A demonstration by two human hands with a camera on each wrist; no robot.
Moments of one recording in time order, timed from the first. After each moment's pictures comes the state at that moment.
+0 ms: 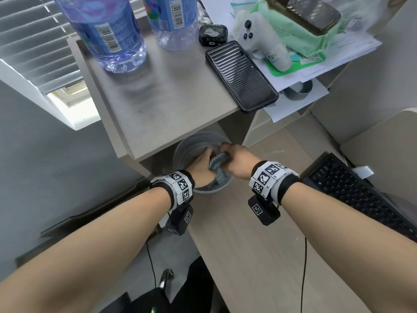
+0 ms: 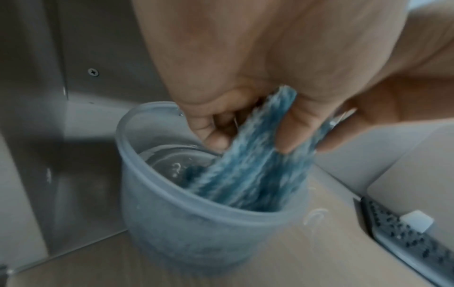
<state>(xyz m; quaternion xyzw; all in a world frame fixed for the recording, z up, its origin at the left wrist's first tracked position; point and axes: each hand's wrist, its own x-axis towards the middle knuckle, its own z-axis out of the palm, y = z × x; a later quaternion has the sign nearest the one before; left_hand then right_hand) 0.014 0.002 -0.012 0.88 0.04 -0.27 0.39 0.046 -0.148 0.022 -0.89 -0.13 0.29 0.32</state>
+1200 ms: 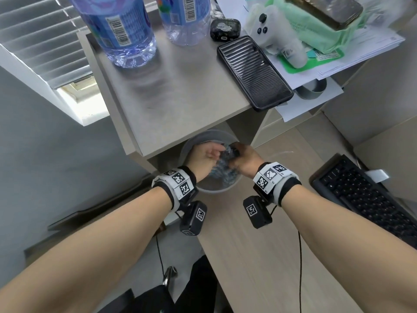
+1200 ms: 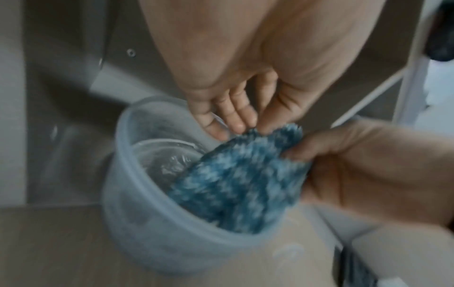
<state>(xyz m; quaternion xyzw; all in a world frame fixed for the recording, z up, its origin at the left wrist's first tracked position) 0.017 0.011 -0.004 0.78 0.15 -0.17 0.59 0.050 -0.134 -0.001 -0.84 0.02 0.31 0.44</state>
